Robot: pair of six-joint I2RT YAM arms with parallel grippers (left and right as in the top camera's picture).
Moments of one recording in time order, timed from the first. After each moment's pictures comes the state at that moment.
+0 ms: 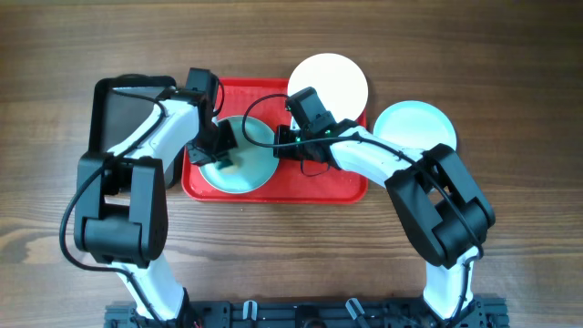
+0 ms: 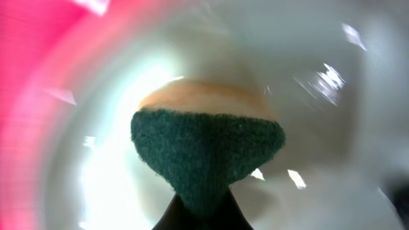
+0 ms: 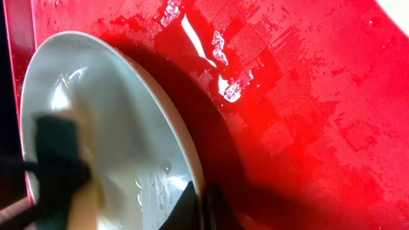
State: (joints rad) left arm -0.16 1.94 1.23 -0.83 0.22 -0.43; right arm 0.60 2.04 1.21 -0.18 -0.31 0.69
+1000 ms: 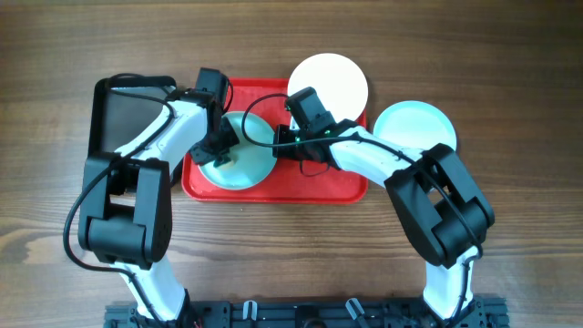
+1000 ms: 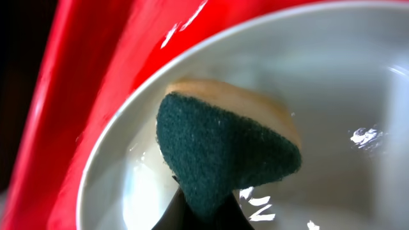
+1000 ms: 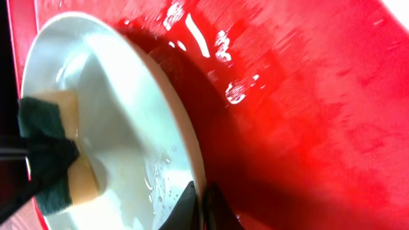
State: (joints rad) left arm -0.20 1.94 1.24 -0.82 -0.06 -0.68; right arm 0.60 2.04 1.21 -0.17 -0.31 0.70
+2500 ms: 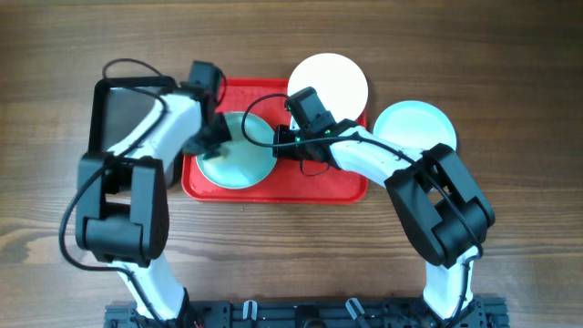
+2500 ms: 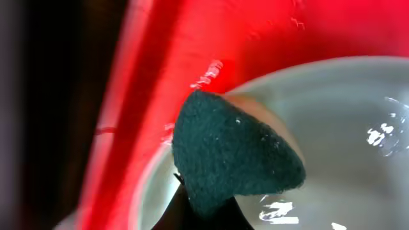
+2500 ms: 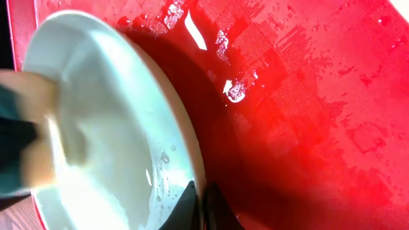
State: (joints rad) left arm -0.16 1.94 1.33 -0.88 -0.12 -0.52; right arm 0.60 2.04 1.21 -0.17 -0.31 0.69
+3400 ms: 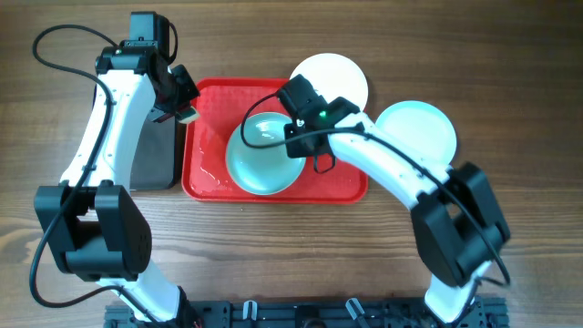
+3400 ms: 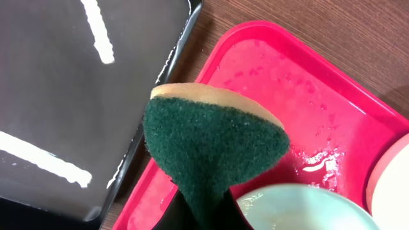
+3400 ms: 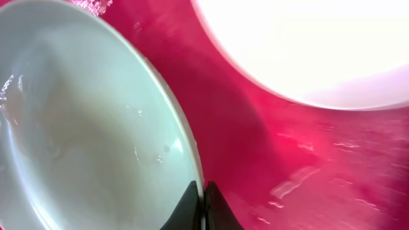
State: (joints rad) left arm -0.03 1.85 1.59 -1.02 -0.01 -0.53; right arm 0.66 1.92 1.42 -0.77 0.13 0.48
